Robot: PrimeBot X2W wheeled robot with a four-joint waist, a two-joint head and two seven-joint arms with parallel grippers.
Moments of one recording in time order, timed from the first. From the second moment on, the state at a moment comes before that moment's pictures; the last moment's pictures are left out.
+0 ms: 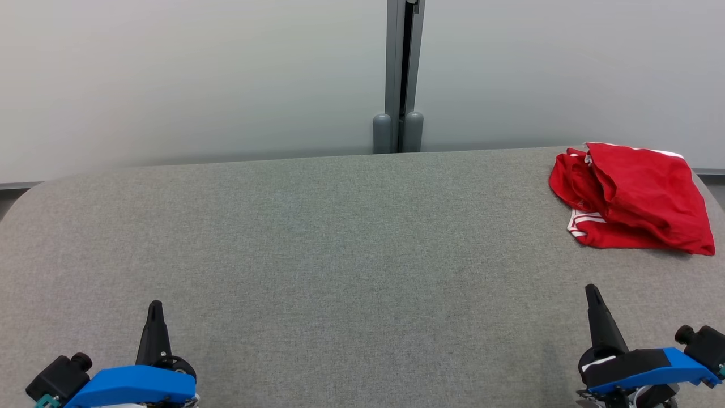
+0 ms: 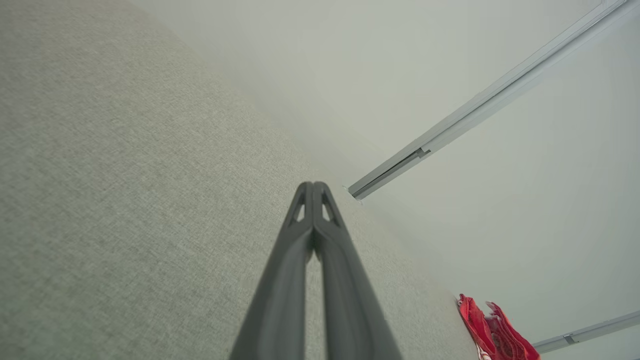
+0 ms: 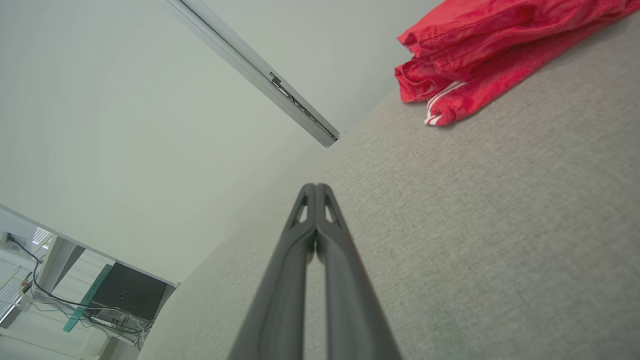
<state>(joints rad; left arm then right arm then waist) -0.03 0.04 0.09 0.32 -0.82 -0.13 -0.08 -0.07 -0.04 -0.07 0.31 0.83 0.13 -0.08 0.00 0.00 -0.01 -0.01</state>
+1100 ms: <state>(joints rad) -0.07 0.04 0.10 0.29 -1.20 -0.13 0.01 -0.08 -0.04 -0.09 0.28 1.20 0.13 0.01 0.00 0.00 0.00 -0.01</state>
